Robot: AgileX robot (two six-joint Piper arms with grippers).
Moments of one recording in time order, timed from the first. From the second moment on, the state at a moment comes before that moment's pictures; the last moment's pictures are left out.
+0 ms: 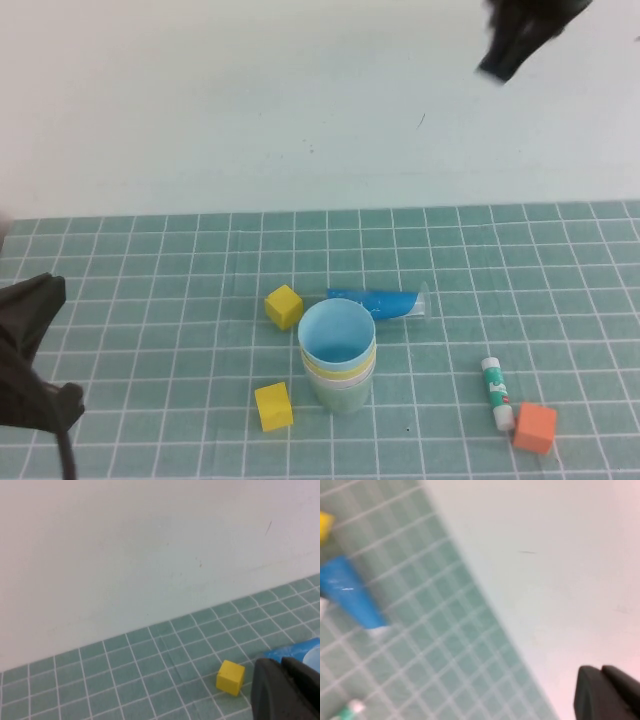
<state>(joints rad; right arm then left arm) 0.57 1.85 -2.18 -0.30 1.30 -0.49 -0.24 0.64 -0.49 -0.39 0.18 0.41</state>
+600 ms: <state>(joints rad) 0.57 1.28 -1.65 -0.34 1.25 -0.41 -0.24 0.25 -0.27 -0.40 0.15 0.41</state>
